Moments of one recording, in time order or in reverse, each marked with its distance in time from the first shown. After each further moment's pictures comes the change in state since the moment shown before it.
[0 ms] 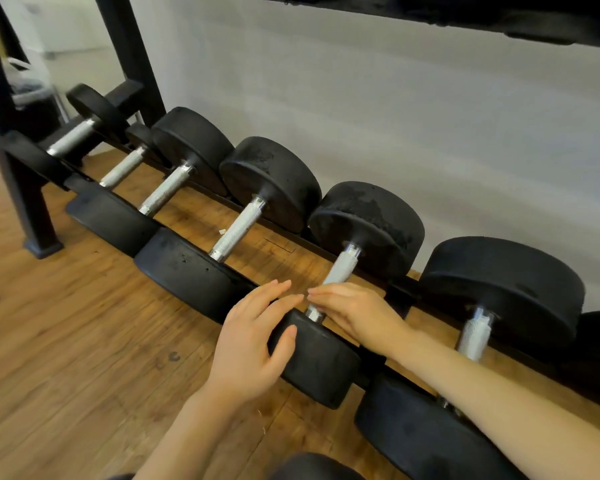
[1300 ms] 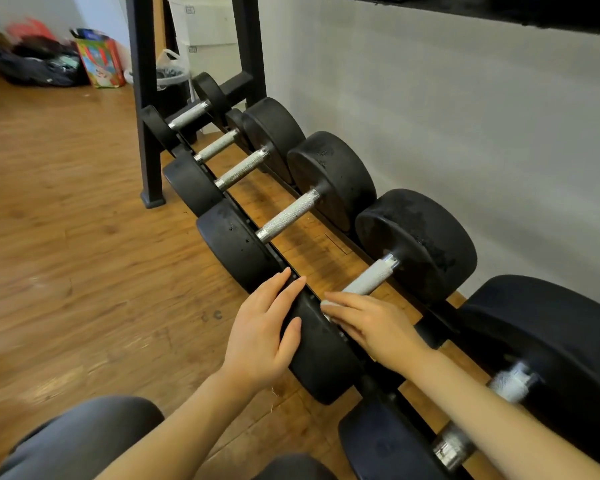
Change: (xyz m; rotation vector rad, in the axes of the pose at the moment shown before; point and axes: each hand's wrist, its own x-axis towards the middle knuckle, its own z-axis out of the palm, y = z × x) left_hand -0.019 0.043 0.012 0.209 0.119 -0.325; right_hand -0.002 0.016 0.001 0.092 -0.084 -0.211
